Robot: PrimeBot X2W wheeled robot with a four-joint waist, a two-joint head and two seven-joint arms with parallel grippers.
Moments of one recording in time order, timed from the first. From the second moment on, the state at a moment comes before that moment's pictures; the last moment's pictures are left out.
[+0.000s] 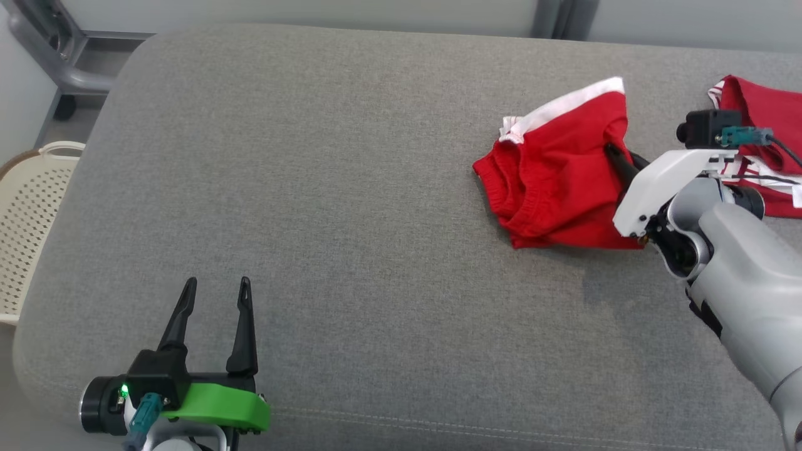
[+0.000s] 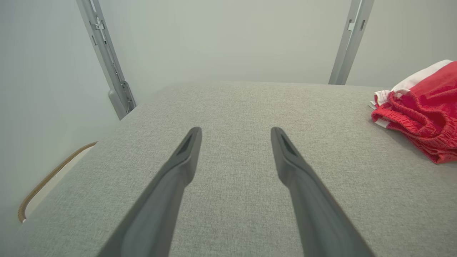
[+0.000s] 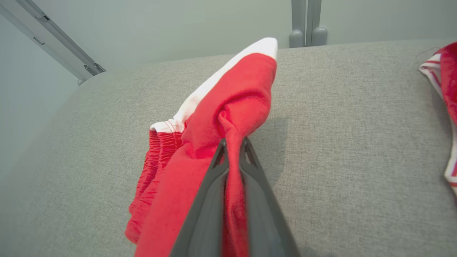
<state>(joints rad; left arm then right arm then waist) -0.04 0.06 -0.06 0.16 -0.12 -0.06 -0.26 -0.85 -0.34 0.61 0.91 0.92 0.13 -0.01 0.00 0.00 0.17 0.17</state>
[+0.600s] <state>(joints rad) -0.09 0.12 0.02 0.09 -0.10 -0.07 -0.26 -1.08 -0.52 0.64 0.89 0.86 0.13 0.01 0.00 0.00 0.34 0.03</state>
